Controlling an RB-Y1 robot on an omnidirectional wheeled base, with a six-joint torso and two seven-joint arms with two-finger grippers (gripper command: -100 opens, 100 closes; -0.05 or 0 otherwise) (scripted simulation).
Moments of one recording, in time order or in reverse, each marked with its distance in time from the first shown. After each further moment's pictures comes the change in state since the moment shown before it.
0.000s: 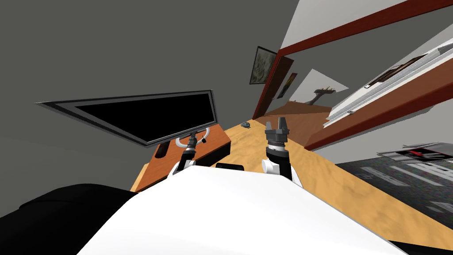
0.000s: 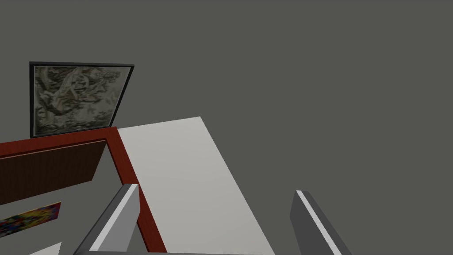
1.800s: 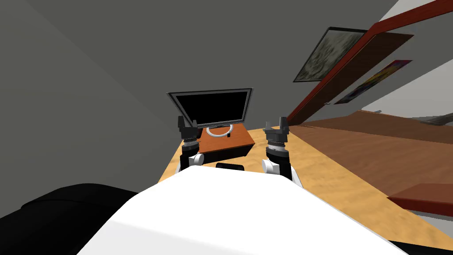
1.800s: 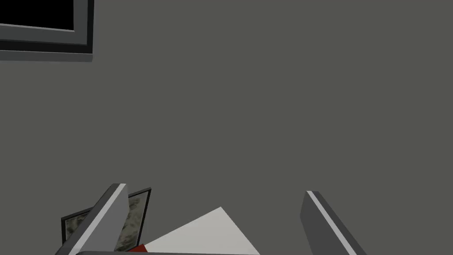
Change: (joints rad) left arm 0.018 -0.236 -0.141 -0.465 -0.036 -0.162 0.071; right arm 0.000 0.000 0.000 0.000 0.000 0.000 0.000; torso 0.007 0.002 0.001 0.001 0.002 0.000
